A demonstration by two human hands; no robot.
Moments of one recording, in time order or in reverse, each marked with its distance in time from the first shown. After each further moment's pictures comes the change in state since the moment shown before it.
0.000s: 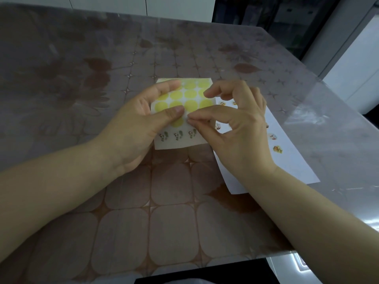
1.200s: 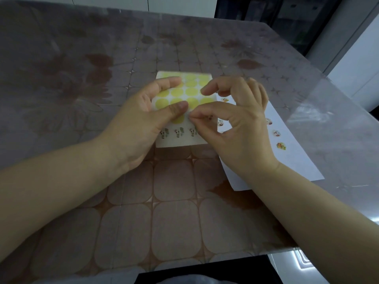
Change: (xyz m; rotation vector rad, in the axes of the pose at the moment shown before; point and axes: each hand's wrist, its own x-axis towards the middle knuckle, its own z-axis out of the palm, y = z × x) left_hand 0.001 -0.005 -0.001 0.032 0.040 0.023; right_hand 0.001 0.002 0.004 -0.021 0.005 -0.086
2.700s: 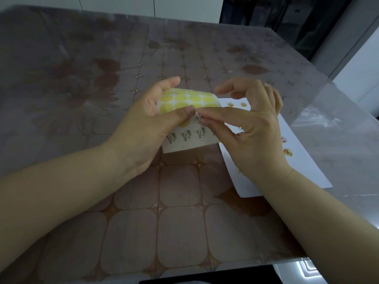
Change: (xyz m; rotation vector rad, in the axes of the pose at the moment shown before) left_hand -0.002 0.003 0.002 -0.039 0.050 0.012; right_hand 0.002 0.005 -0.005 -0.014 0.005 -0.020
